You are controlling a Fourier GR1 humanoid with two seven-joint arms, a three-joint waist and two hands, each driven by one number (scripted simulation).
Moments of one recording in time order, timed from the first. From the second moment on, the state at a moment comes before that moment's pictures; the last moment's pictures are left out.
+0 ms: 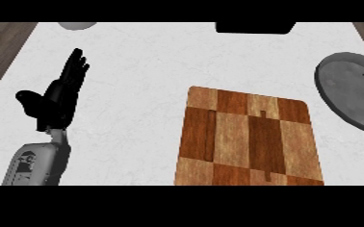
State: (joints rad) left arm -0.24 0.20 0.06 -1.47 0.02 0.07 0.07; right arm -0.45 -0.46 -0.60 -1.25 0.86 0.08 -0.11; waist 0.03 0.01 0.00
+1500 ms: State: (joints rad) left arm -0.27 0.18 0.06 -1.45 0.02 0.08 0.07; right arm -0.69 -0.73 -0.88 -0.25 0.65 0.08 -0.63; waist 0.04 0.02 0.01
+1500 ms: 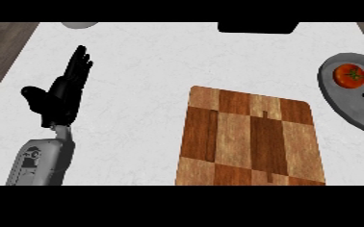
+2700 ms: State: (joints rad) left arm -0.21 0.21 0.11 -1.47 0.03 0.07 0.08; right arm -0.27 -0.96 -0.95 -0.35 0.36 0.57 -0.72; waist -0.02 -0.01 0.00
